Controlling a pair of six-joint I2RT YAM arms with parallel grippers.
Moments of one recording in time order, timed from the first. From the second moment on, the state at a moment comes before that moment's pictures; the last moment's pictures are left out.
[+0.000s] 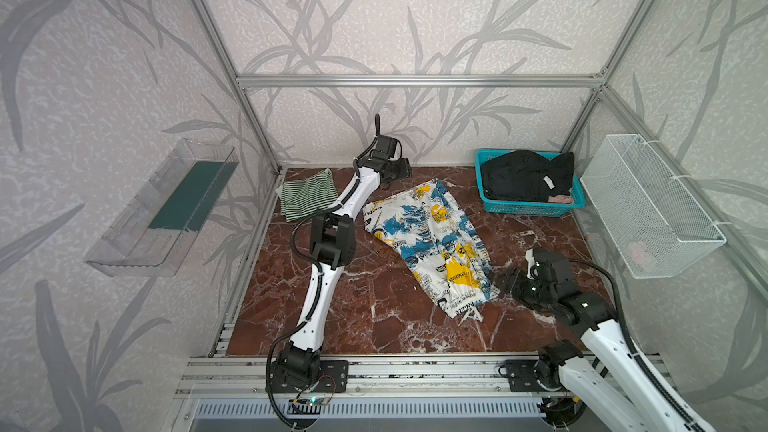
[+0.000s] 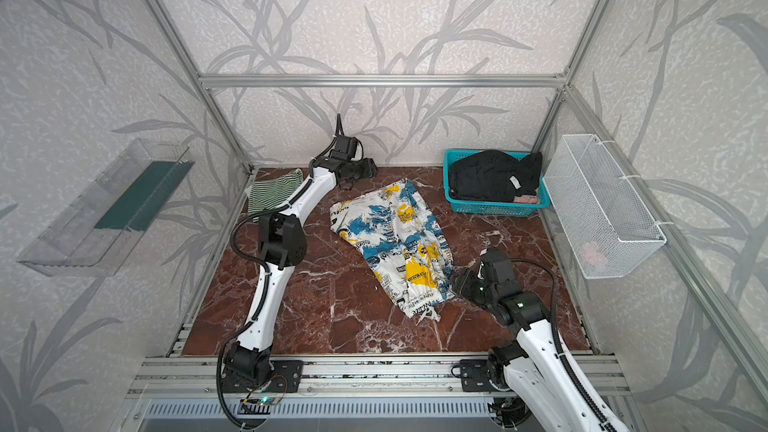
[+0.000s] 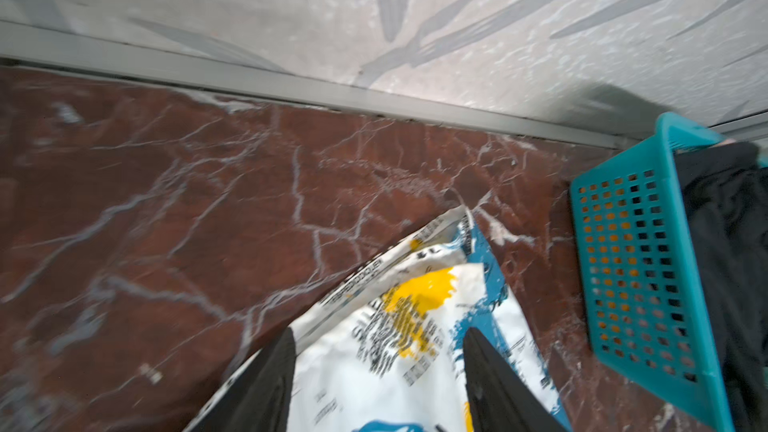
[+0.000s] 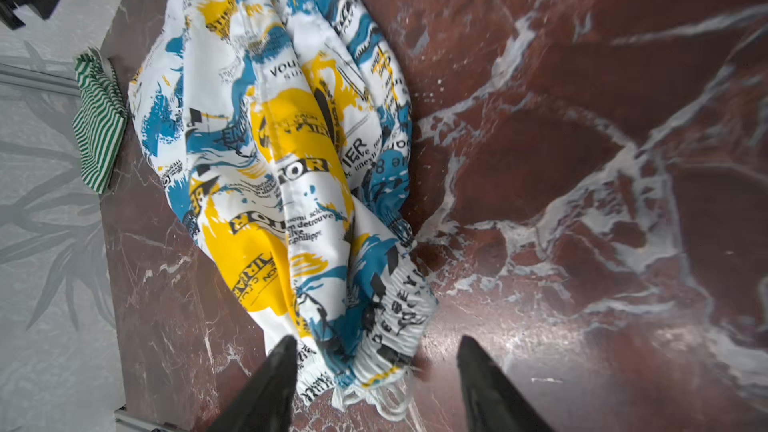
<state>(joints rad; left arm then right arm) -0.32 2.48 2.39 -0.70 0.14 -0.45 0.28 0.69 0.57 -0.75 -0.16 0.76</state>
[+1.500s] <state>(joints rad) -0.15 1.68 0.92 -0.41 0.25 -0.68 0.28 1.62 0.99 -0.80 -0.17 0.26</state>
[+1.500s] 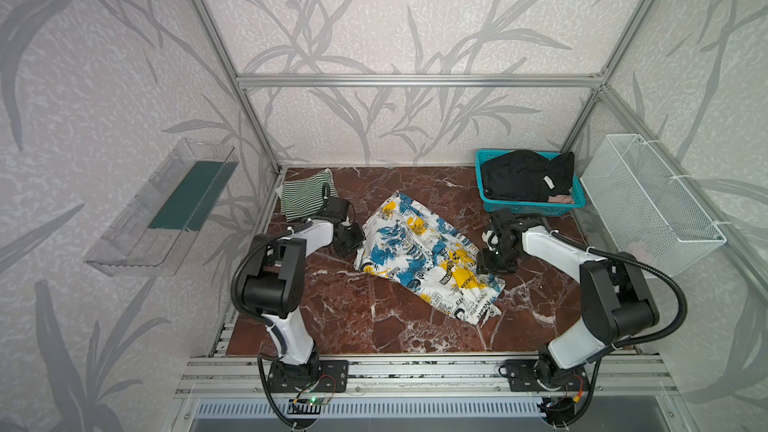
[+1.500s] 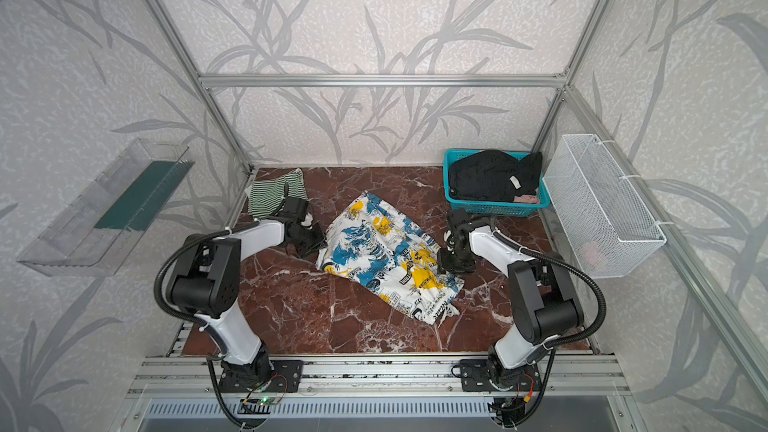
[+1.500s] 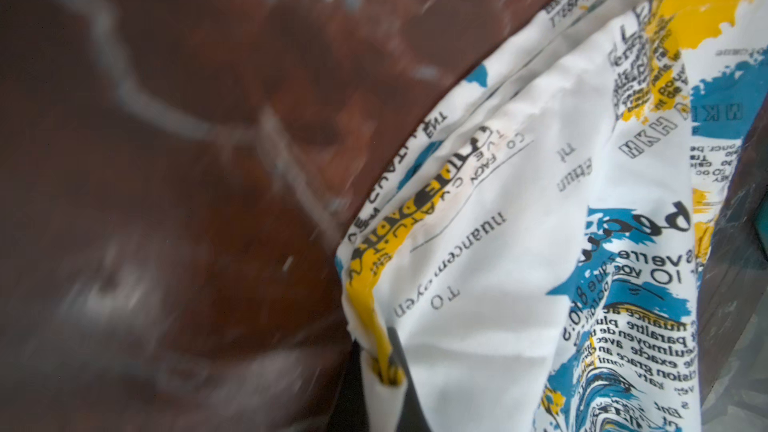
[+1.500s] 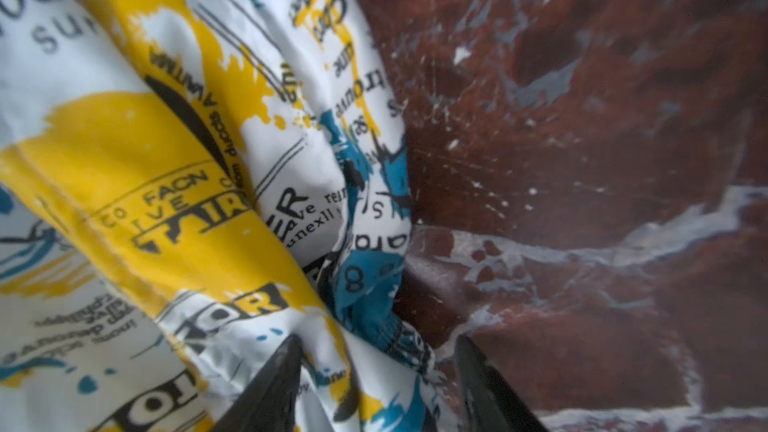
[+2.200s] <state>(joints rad) -0.37 1.18 0.88 -0.73 -0.09 -0.68 0.28 1.36 1.06 -0.93 0.03 0.22</state>
